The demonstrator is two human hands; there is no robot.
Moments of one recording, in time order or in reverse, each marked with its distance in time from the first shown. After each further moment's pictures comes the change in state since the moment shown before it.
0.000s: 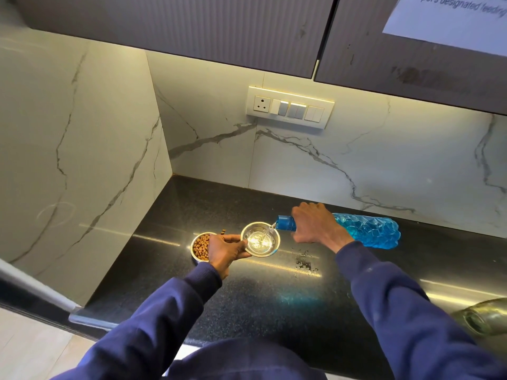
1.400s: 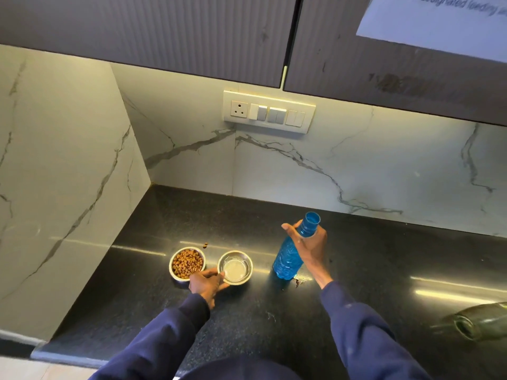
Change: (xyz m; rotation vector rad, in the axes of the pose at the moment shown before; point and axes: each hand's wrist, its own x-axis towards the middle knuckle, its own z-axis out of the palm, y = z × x) left_hand 0.035 -0.062 0.010 -0.031 0.276 -0.095; right_hand -0.012 0.015 0.081 1.375 0.703 0.495
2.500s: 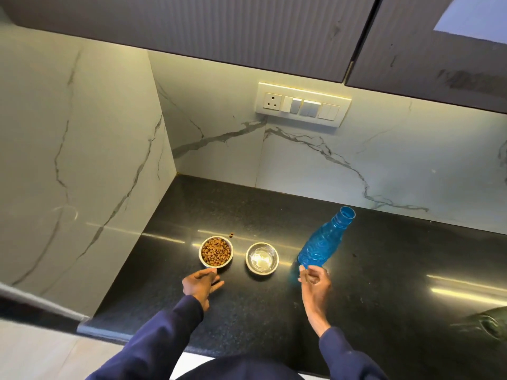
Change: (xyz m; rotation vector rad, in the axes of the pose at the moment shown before) left_hand -0.003 0.011 -0.093 -0.173 0.083 -0.083; right_hand -0.129 0.044 0.051 -0.133 0.228 0.398
